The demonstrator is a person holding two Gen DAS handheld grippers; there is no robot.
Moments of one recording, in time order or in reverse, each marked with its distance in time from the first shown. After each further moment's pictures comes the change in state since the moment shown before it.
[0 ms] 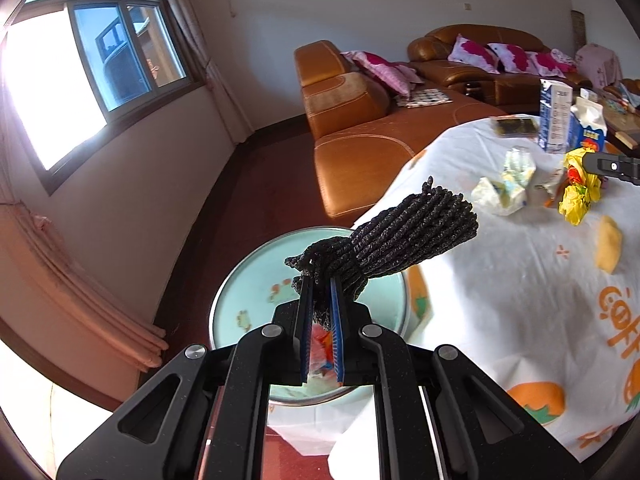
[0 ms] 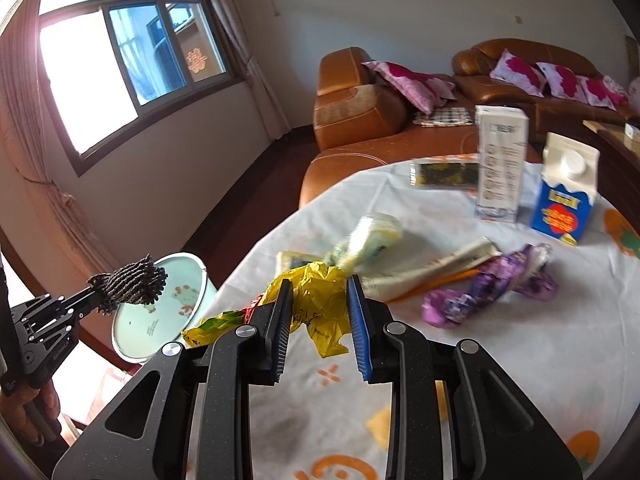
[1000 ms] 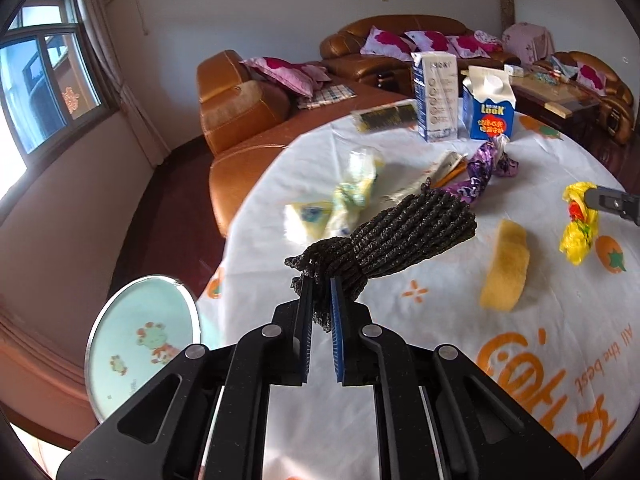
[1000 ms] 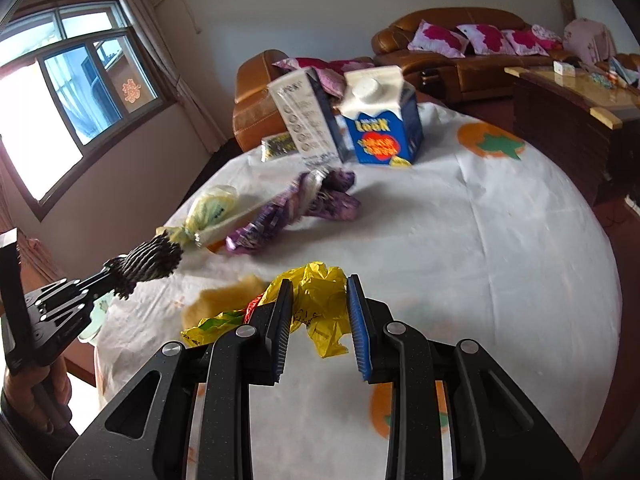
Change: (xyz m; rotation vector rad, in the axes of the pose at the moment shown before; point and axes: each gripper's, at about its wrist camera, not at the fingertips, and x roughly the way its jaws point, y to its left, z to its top) left arm 0.006 -0.156 0.033 0.146 -0.018 -0.238; right arm -0.088 -0.144 -0.067 0.203 -0.007 -0.141
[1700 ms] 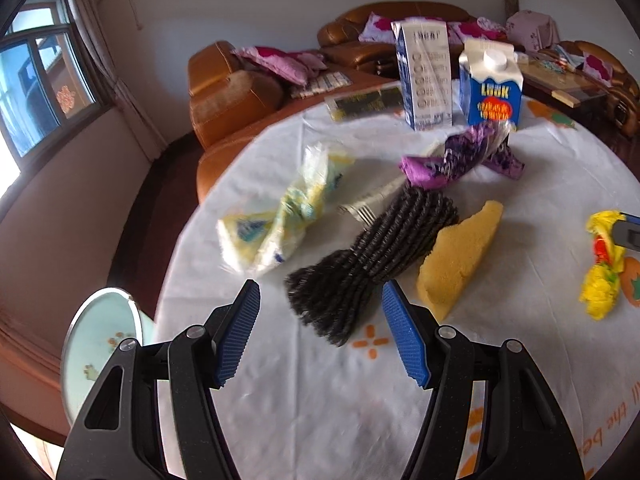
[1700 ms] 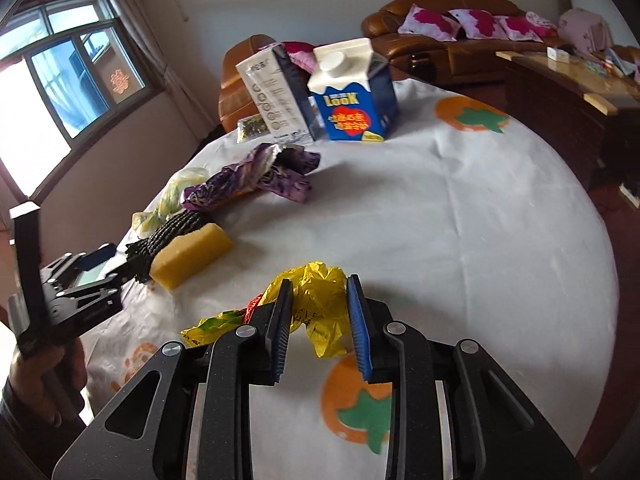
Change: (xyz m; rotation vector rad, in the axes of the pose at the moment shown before) left arm 0.063 -0.057 0.022 0.009 0.066 -0.004; right arm 0.011 -0.035 -0.009 0.026 0.063 -0.029
